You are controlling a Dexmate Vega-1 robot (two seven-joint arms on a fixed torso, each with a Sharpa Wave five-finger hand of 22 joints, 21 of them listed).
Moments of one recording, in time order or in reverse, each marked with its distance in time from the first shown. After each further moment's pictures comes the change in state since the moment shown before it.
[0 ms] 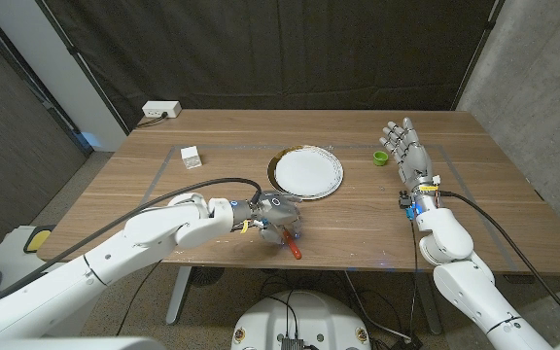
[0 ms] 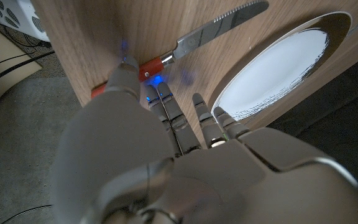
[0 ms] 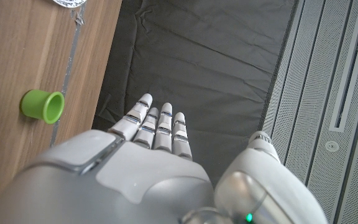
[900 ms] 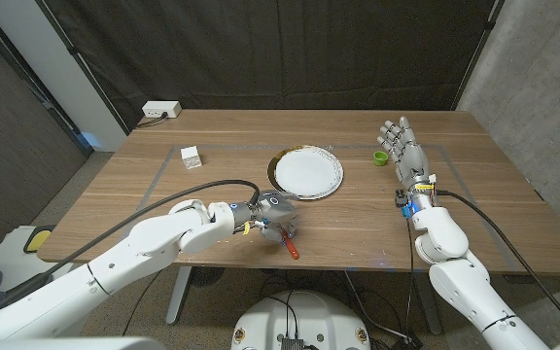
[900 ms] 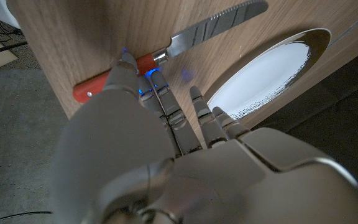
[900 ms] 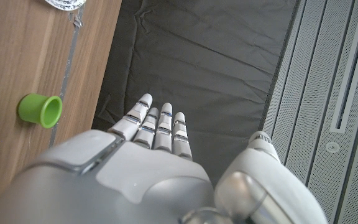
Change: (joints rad) left arm 0.040 -0.011 0.012 0.006 0.053 0.127 0.033; left_hand 0.016 -0.005 -0.005 0.011 -0.015 0.194 0.023 0.032 -0.008 0.189 -0.002 0.002 0.000 0.096 -0.003 0.000 -0.003 0.020 -0.038 -0.006 -0.003; right arm 0.009 0.012 -0.016 -0.009 -0.021 -0.016 -0.022; right_hand 0.000 0.000 0.000 0.000 0.000 0.005 -0.005 0.000 0.000 0.000 0.000 0.000 0.000 0.000 0.000 0.000 0.000 0.000 0.000 -0.008 0.000
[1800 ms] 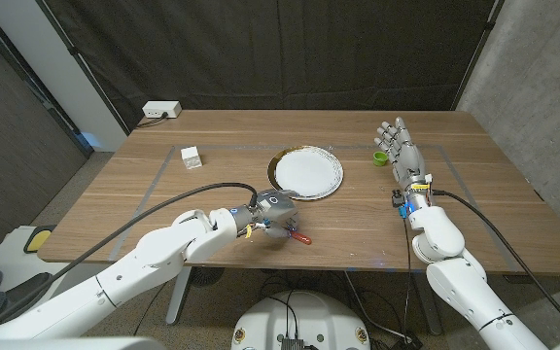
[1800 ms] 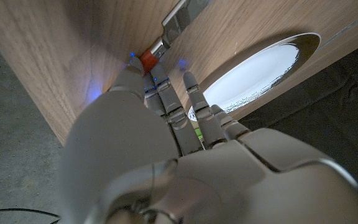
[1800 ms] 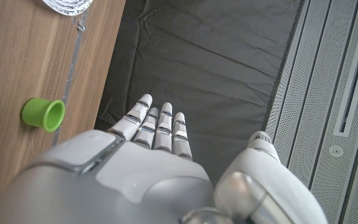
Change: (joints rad) left arm 0.025 -0.031 0.043 0.056 0.012 0.068 0.115; left_hand 0.063 0.047 0.066 -0.015 -0.023 0.083 -0.004 0.024 0.002 0.173 0.063 0.015 0.028 0.249 -0.034 0.031 0.008 0.049 -0.008 0.000 -0.005; right arm 0.004 0.000 -0.012 -0.006 -0.013 -0.021 -0.016; right_hand 0.000 0.000 -0.003 -0.003 0.000 0.000 0.000 0.000 0.000 0.004 0.003 0.000 0.000 0.000 0.000 0.000 0.000 0.000 0.000 0.000 0.000
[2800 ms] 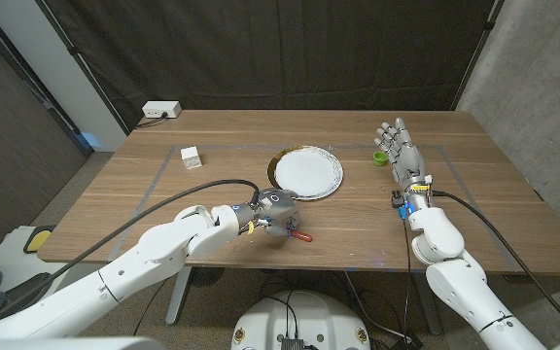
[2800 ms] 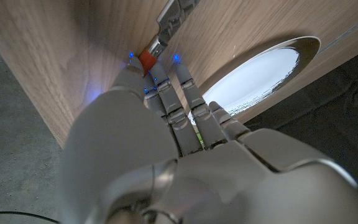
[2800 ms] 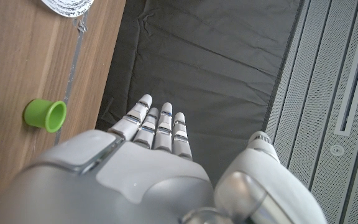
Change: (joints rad) left arm -0.034 0.010 0.004 -0.018 -0.031 0.016 -0.077; left_hand 0.015 -0.014 0.022 0.005 0.004 -0.014 0.014 0.034 0.001 -0.003 -0.002 0.053 0.001 0.139 -0.039 0.017 0.023 0.059 0.002 0.000 0.000; right arm -0.001 0.005 -0.003 -0.001 0.002 0.001 -0.004; right_hand -0.004 0.004 0.000 0.000 0.000 0.000 0.000 0.000 0.000 0.000 0.000 0.000 0.000 0.000 0.000 0.000 0.000 -0.003 0.003 -0.009 0.000
